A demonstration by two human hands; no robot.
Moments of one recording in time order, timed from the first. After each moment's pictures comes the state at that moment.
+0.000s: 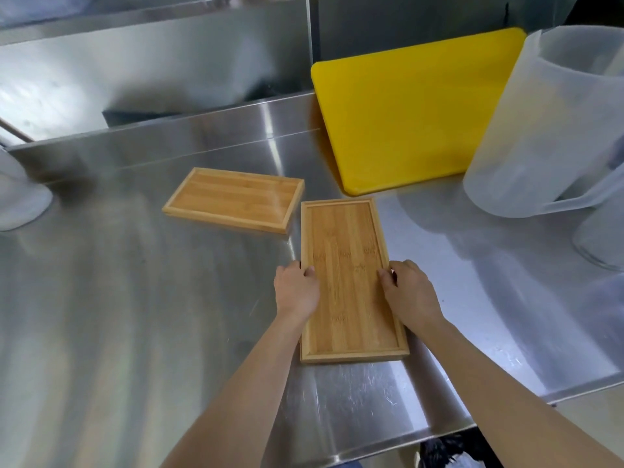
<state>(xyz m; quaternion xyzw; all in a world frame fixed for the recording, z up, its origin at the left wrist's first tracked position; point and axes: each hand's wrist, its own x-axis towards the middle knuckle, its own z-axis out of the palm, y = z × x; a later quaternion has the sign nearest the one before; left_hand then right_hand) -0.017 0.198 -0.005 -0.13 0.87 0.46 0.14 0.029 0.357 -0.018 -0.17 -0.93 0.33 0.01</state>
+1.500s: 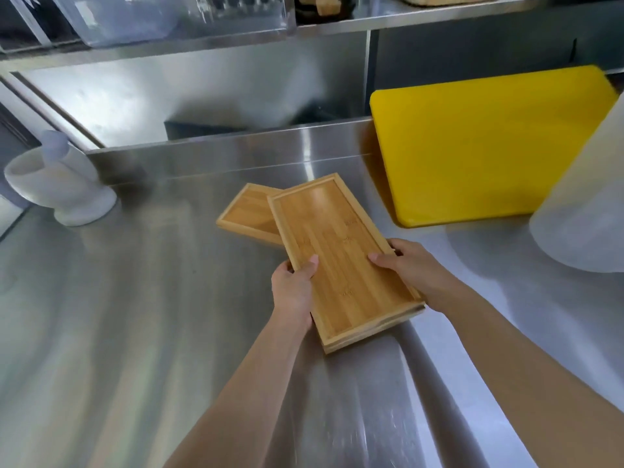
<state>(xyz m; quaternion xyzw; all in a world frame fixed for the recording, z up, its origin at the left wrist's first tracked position) -0.053 0.137 0.039 -0.27 0.58 0.77 0.08 -0.056 0.307 0.055 -0.13 -0.78 0.60 -0.15</state>
